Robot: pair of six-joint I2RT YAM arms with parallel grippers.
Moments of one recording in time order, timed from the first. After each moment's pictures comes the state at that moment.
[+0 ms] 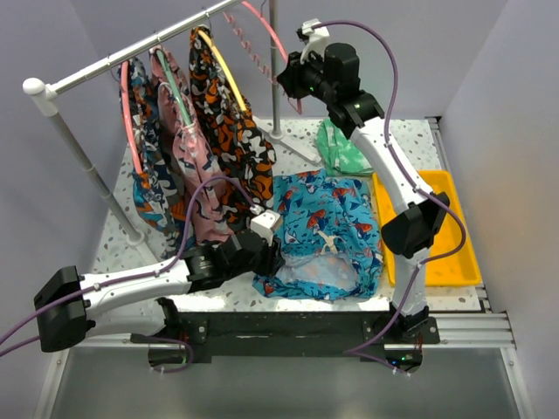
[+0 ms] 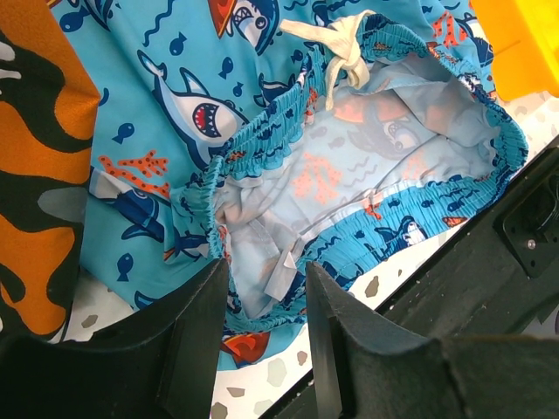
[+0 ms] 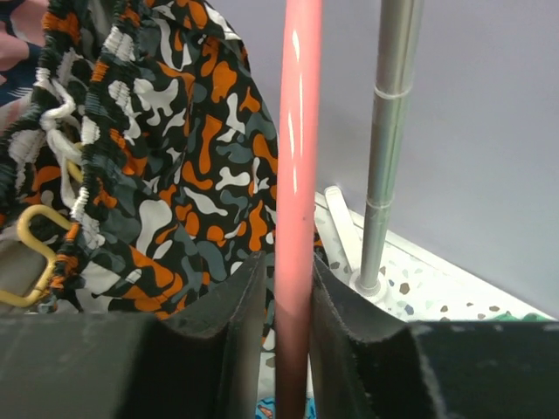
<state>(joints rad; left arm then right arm) -1.09 1.10 0.65 -0.16 -0.21 -0.54 0.48 2.03 2.28 -0.35 -0.17 0.10</state>
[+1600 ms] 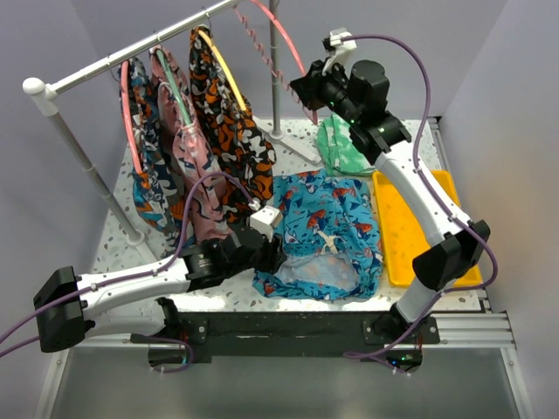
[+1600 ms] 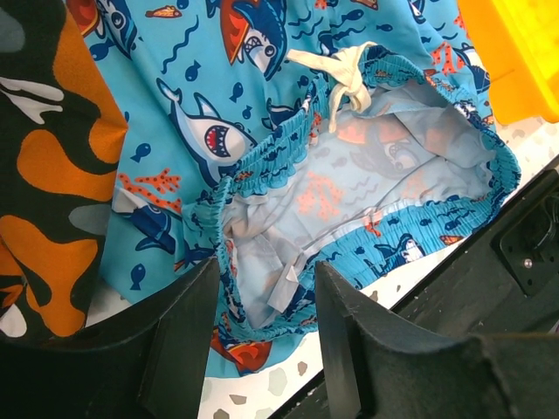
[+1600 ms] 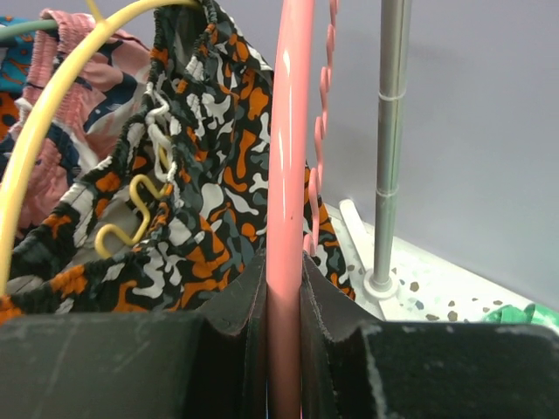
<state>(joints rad) -1.09 1.10 0.68 -0.18 -0.25 -0.53 0.48 1.70 1.88 -0.16 -0.17 0.15</state>
